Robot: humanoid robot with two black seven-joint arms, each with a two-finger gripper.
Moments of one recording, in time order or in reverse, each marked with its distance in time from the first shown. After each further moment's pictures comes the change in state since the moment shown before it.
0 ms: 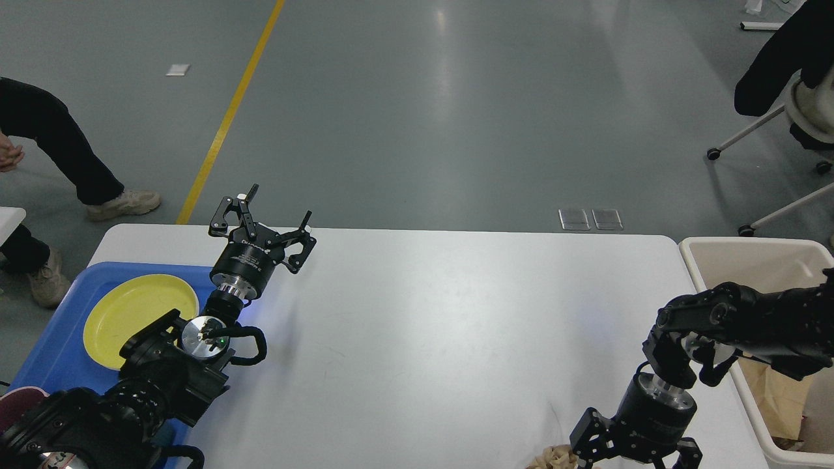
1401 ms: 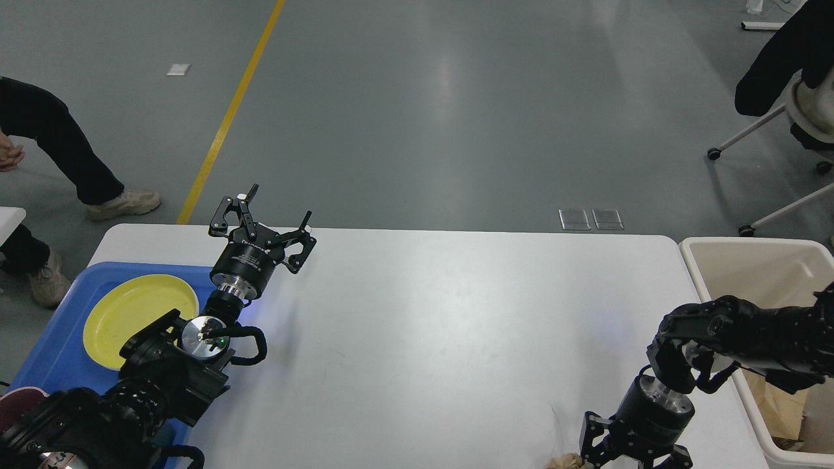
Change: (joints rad) left arm 0.000 0.000 0.000 0.000 0.000 0.000 0.000; right arm -0.104 0.011 0.038 -0.137 0.012 0.000 -0.002
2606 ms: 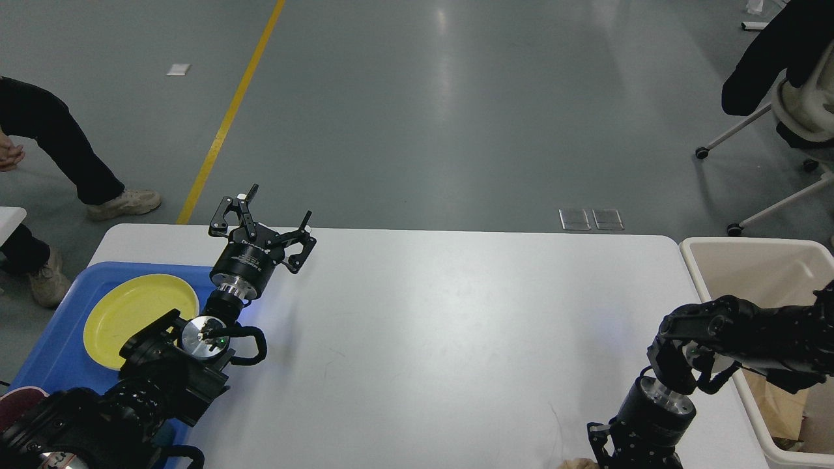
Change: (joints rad) left arm 0.000 0.000 0.000 0.000 0.000 0.000 0.000; right arm 0.009 0.001 -0.012 0.014 0.002 0.000 0.002
